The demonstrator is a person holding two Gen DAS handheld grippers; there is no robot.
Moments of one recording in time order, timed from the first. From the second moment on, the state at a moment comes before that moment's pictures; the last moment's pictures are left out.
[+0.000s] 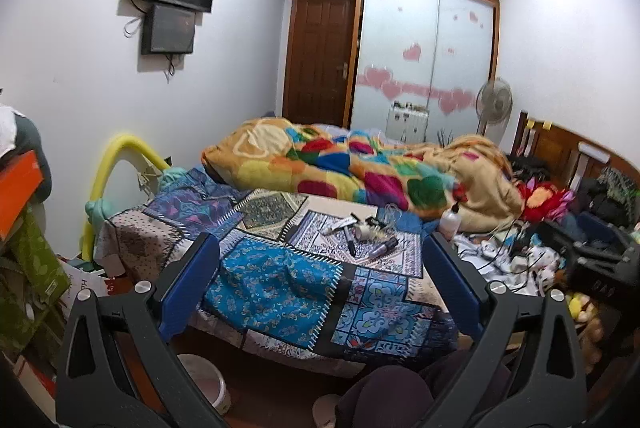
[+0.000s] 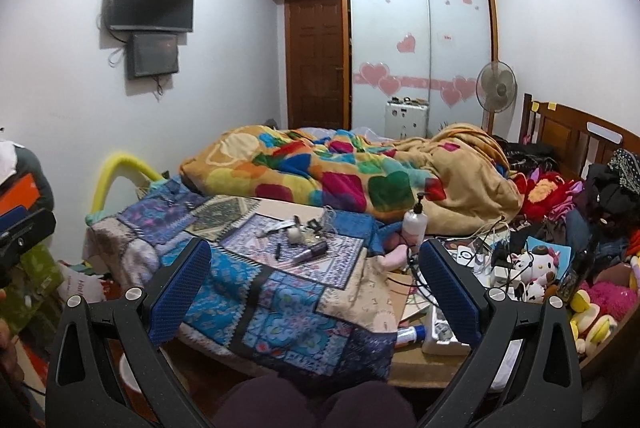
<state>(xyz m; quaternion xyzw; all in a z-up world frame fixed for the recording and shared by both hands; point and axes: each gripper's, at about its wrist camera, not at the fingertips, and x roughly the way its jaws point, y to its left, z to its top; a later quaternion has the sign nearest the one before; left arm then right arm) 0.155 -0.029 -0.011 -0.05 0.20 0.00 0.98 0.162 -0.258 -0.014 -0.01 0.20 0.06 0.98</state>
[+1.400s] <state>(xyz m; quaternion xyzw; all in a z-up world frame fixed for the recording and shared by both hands) 0.497 -0.080 -0.225 -0.02 0.40 -0.03 0.91 0.485 -0.223 -0.222 0.05 0.45 0.10 0.89</state>
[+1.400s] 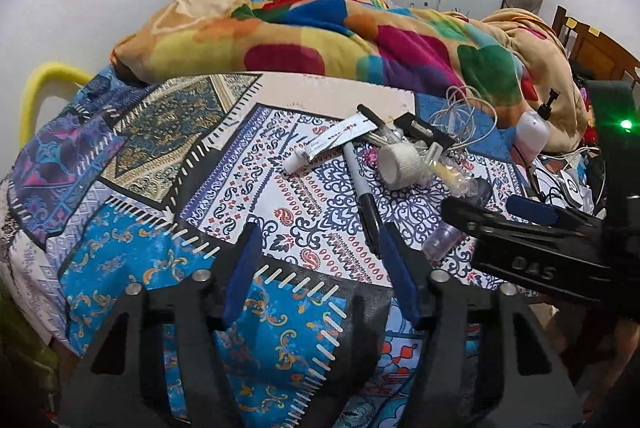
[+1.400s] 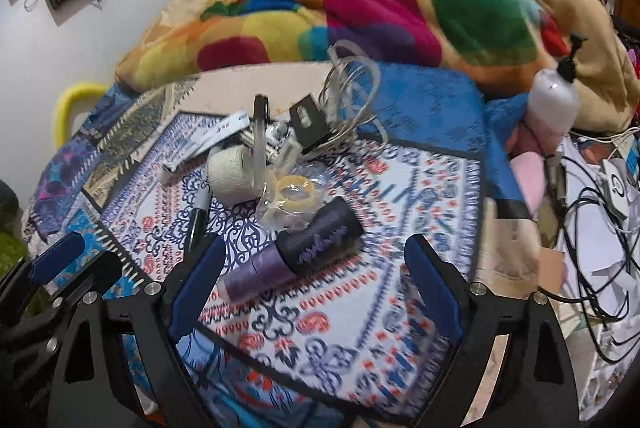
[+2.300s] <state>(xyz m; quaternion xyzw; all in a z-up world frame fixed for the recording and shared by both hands) 0.544 -0.120 -0.264 -0.02 0.43 -0.05 0.90 0.484 -0.246 -0.228 0.01 0.44 0.13 0.89</state>
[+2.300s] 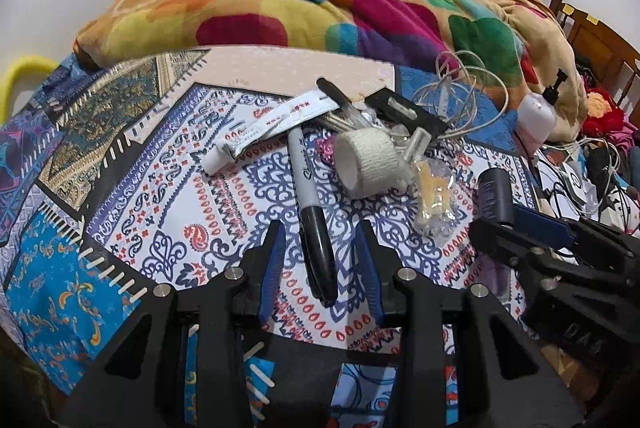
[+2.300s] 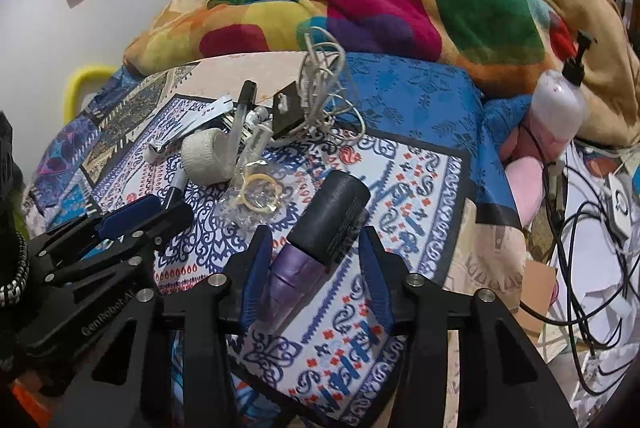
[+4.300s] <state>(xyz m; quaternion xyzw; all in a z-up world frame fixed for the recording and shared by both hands) 0.209 0.027 -0.052 -0.06 0.28 0.04 0.96 0.245 -0.139 -0.039 -0.05 0.28 0.28 0.92</state>
